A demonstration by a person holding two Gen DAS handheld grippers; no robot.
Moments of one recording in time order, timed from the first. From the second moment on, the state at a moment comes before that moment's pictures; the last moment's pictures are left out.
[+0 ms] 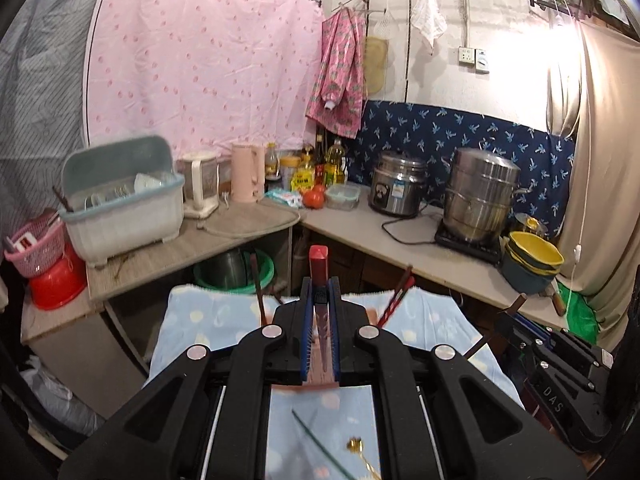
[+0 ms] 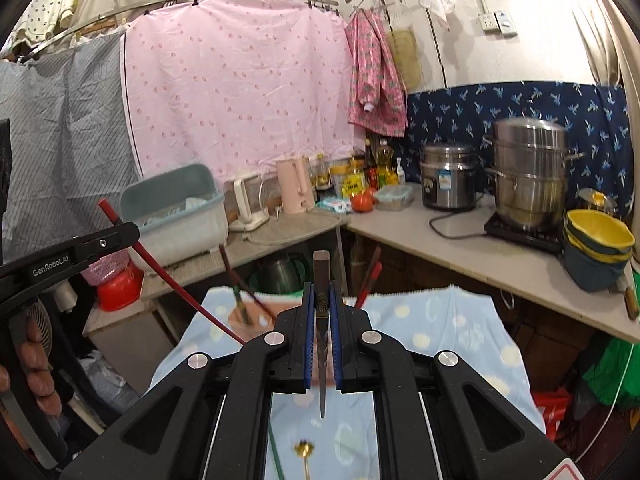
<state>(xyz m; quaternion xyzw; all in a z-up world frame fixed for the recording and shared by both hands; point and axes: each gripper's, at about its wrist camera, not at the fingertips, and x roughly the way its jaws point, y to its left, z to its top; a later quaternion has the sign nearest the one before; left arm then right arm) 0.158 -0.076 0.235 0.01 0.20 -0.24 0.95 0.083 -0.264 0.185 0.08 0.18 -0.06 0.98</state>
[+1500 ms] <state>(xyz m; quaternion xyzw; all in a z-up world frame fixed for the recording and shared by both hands) 0.261 -0.107 0.134 0.02 0.27 -0.17 0.95 0.197 -0.270 0.120 0.07 0.20 -0.11 0.97</state>
